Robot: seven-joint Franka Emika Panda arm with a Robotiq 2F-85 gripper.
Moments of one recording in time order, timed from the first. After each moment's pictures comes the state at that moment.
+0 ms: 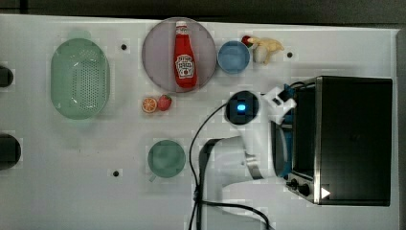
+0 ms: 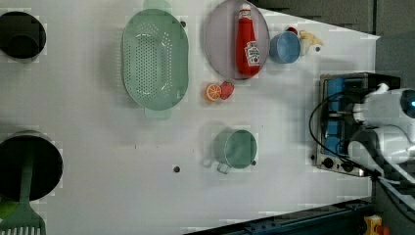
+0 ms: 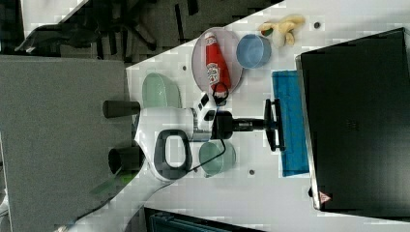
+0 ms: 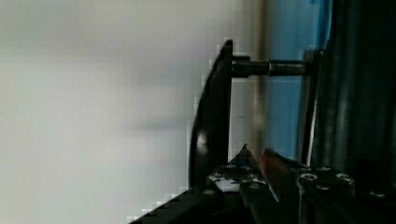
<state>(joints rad) 0.07 0.26 -0.29 -2.26 -0.57 0.83 -0.52</state>
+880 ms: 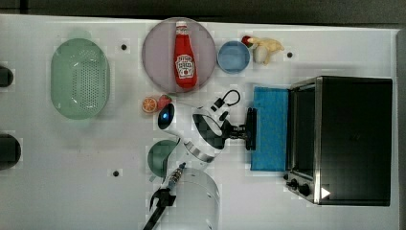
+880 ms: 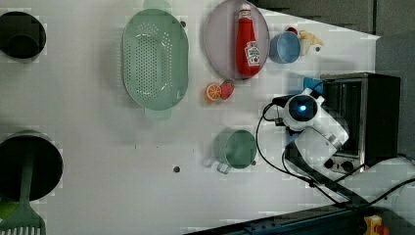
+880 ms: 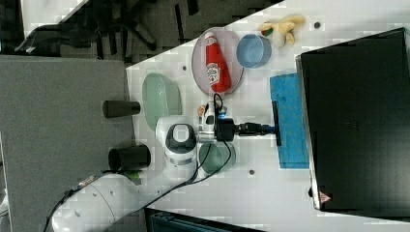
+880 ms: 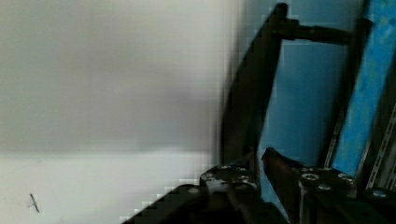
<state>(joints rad) 0.29 0.57 -0.26 -2.21 -0.86 0.78 -0.09</state>
